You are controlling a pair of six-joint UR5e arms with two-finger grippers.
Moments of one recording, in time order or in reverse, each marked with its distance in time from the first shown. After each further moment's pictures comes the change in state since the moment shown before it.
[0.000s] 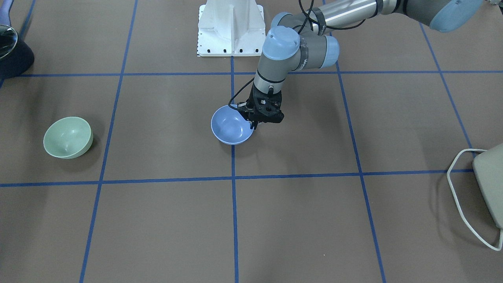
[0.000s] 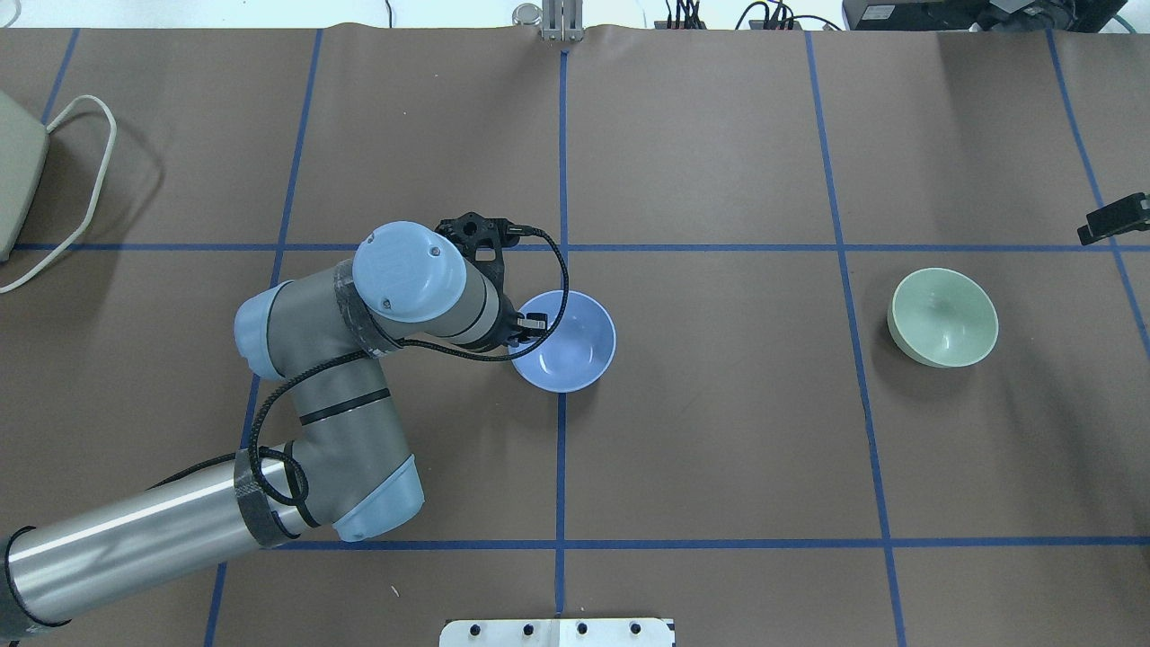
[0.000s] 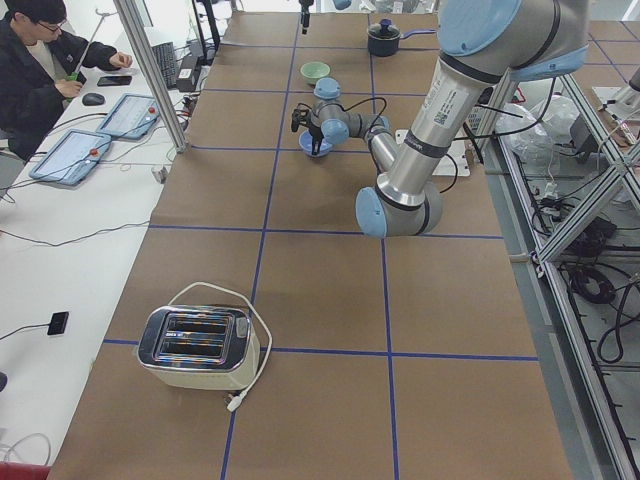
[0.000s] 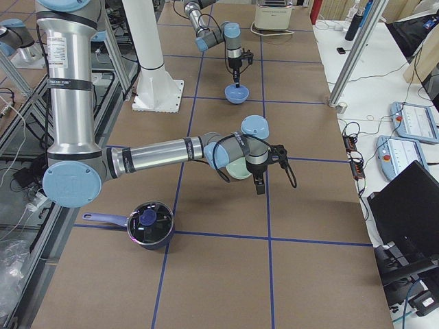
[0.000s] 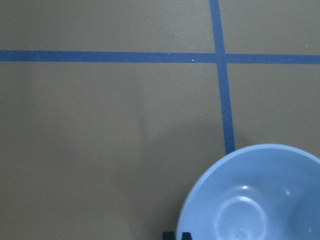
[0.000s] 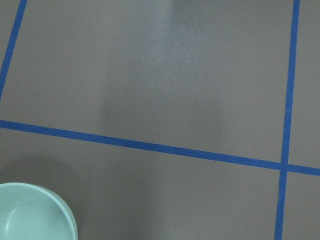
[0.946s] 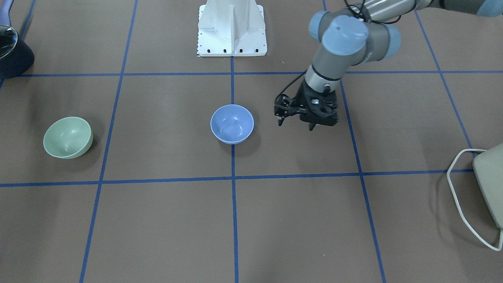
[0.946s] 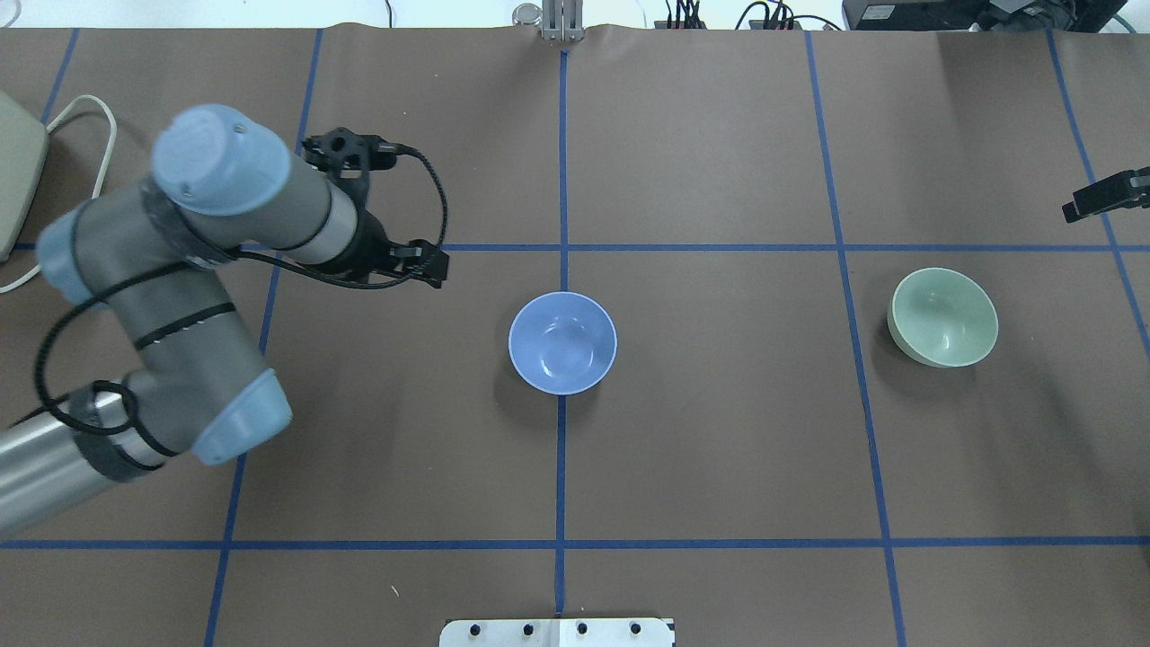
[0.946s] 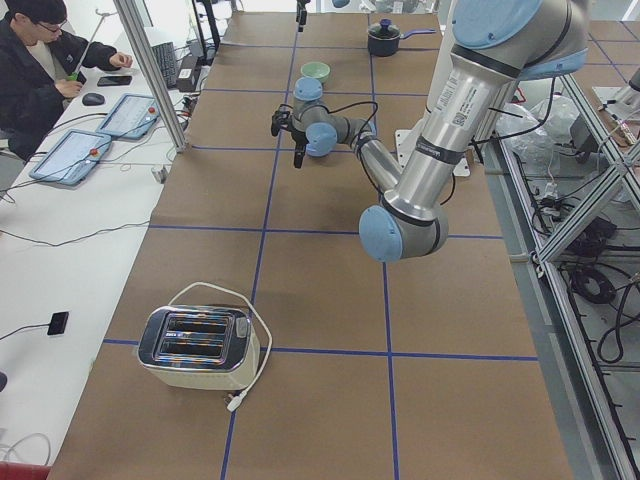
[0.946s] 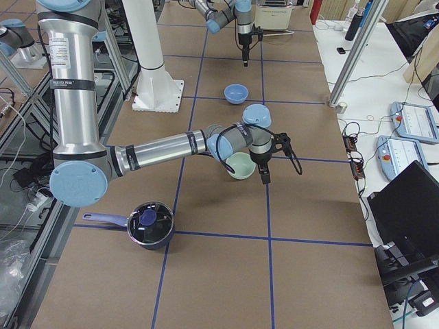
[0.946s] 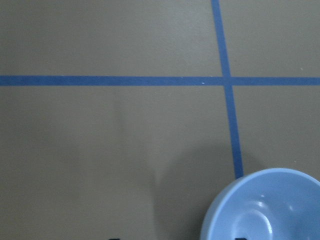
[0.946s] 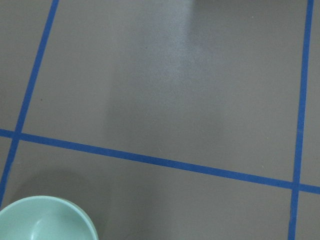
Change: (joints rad) left arm -0.255 0.225 -0.223 0.069 -0.221 0.255; right arm 0.000 0.032 0.053 0.001 0.005 0.002
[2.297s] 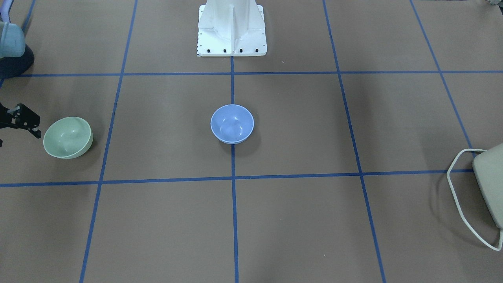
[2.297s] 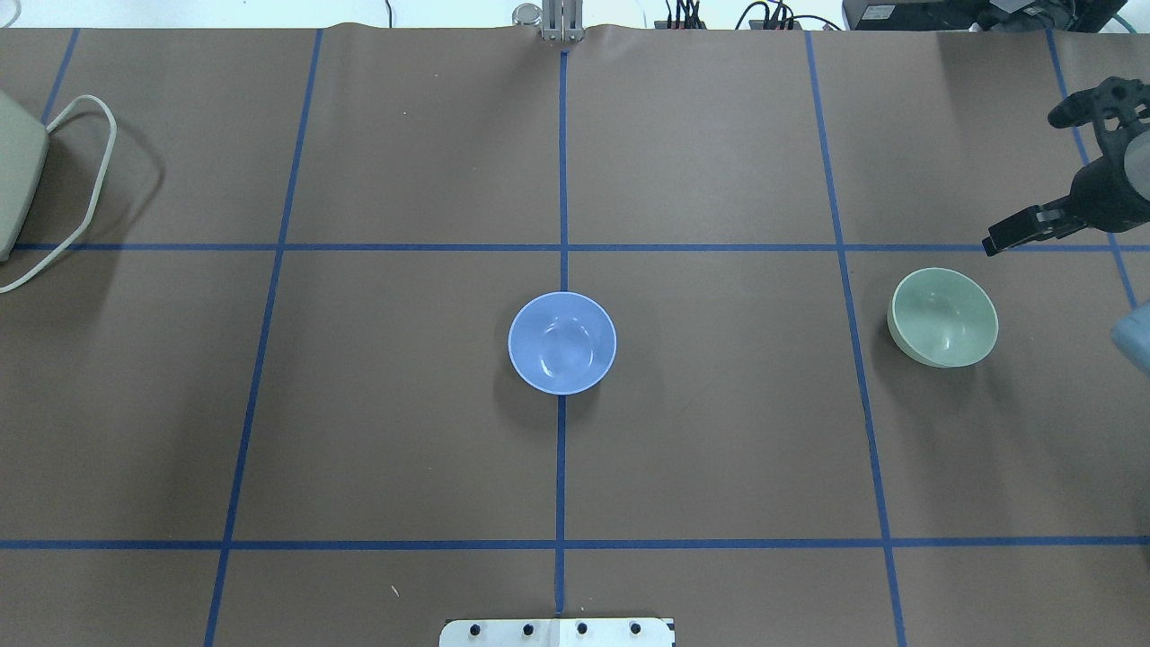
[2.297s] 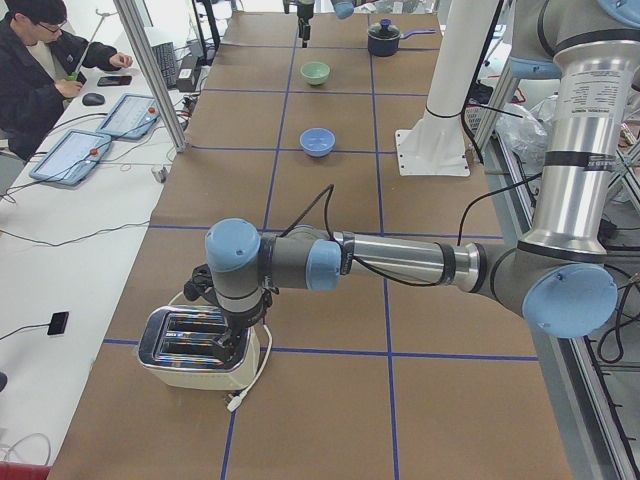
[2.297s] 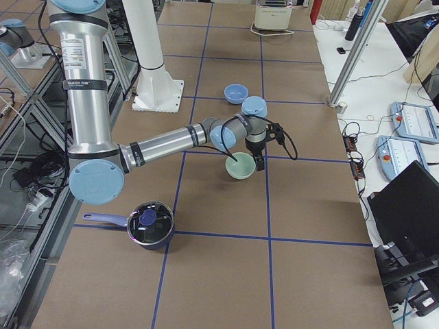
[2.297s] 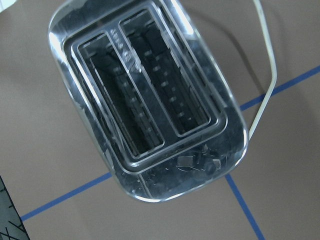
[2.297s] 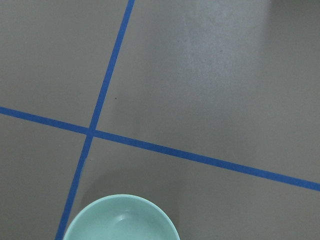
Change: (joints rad) left arm -0.922 0.382 0.214 0.250 -0.242 1.485; right arm -0.161 0.032 -0.019 -0.001 -0.021 0.062
